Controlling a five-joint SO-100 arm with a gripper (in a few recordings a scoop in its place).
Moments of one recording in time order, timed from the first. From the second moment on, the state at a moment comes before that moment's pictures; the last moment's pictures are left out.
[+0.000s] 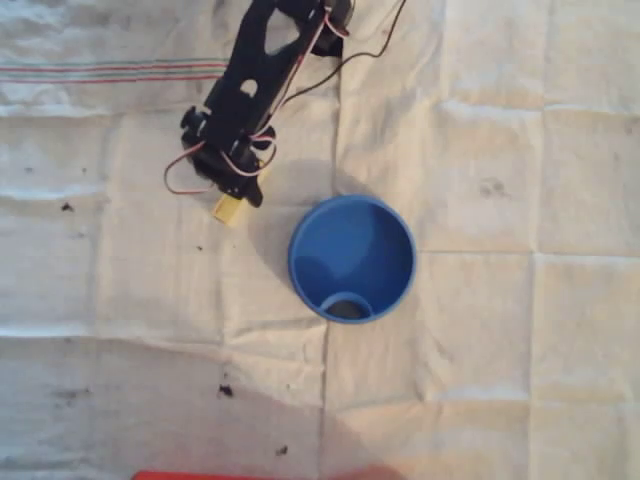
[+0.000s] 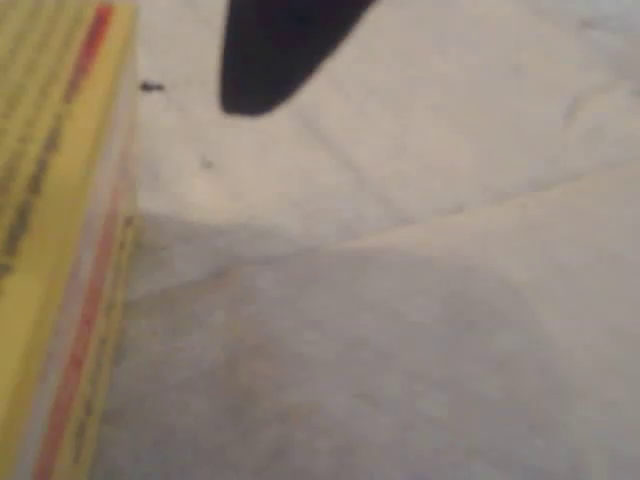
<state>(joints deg) 20.5 74.5 78.0 77.9 -86.6</state>
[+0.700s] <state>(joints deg) 20.5 67.8 78.0 75.1 -86.6</state>
